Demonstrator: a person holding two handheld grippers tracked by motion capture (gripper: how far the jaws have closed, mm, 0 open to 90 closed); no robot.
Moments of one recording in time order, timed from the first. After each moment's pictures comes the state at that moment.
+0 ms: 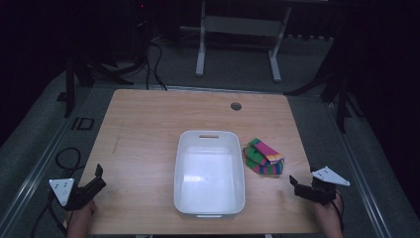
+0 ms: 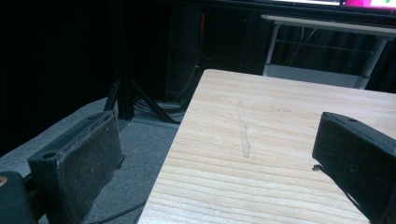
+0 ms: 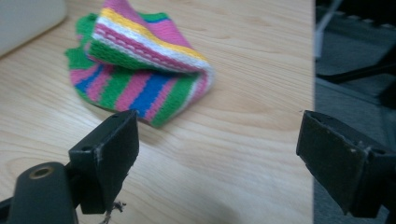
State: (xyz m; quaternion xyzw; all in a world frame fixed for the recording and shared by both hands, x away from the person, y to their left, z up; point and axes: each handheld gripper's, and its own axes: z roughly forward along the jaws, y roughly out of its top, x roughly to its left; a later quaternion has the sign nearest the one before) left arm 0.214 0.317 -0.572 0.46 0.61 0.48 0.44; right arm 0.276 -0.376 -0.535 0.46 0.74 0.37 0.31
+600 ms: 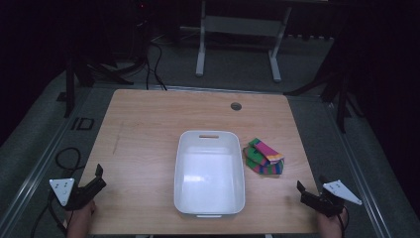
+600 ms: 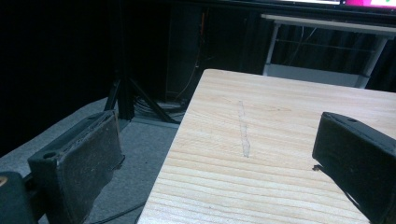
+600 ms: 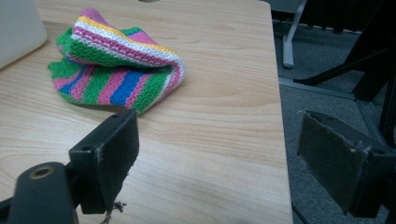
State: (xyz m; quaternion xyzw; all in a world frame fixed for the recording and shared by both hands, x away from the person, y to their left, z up) left arm 0.214 0.316 -0.572 0.46 0.60 0.48 0.44; right arm 0.246 -0.393 -0.551 0.50 0.68 0.41 0.34
